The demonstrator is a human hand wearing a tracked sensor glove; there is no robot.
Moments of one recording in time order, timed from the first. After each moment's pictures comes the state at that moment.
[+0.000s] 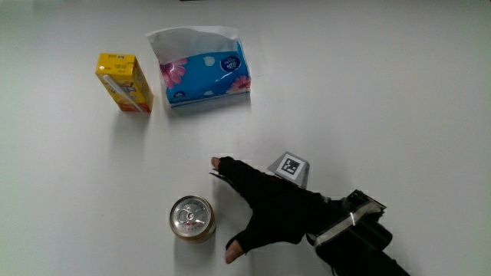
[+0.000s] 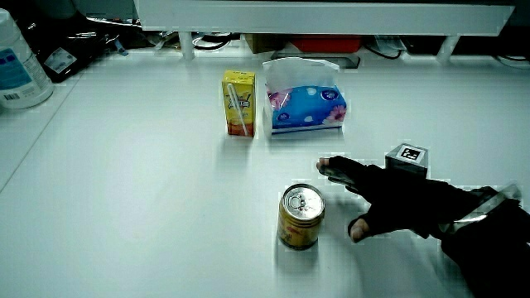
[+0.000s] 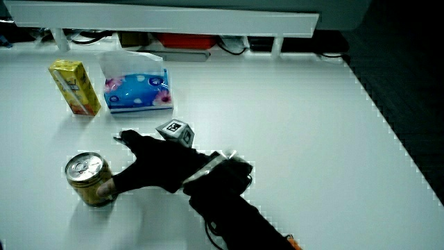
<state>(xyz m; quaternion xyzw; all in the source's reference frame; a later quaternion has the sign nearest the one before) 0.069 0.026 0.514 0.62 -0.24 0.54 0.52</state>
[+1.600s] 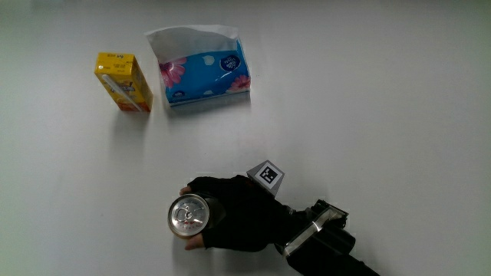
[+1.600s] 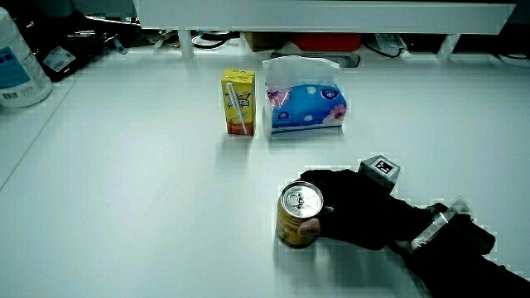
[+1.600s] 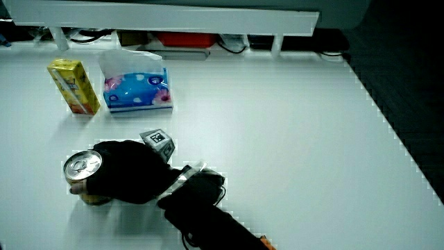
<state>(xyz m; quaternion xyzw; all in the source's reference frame) 0.036 0.042 0.538 0.59 -0.24 0.66 0.39</state>
